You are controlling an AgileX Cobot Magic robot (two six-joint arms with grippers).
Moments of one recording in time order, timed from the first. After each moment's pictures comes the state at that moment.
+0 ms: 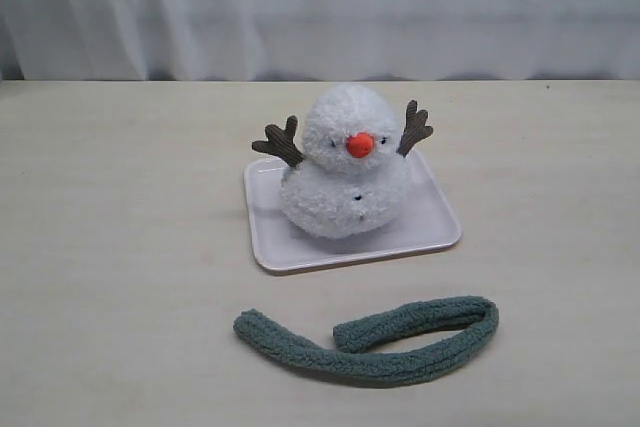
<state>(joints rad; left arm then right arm) -0.27 0.00 0.00 -0.09 -0.20 -0.08 -0.06 0.83 -0.77 -0.65 0.24 0.82</state>
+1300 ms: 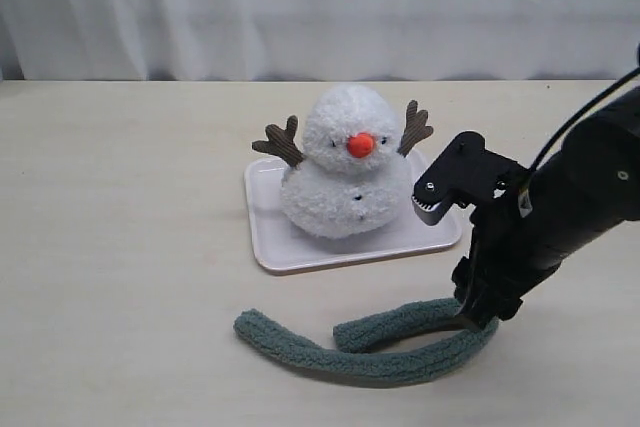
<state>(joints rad) -0.27 0.00 0.00 -0.07 0.13 -0.08 0.46 1.52 -0.84 -0.17 0.70 -0.26</state>
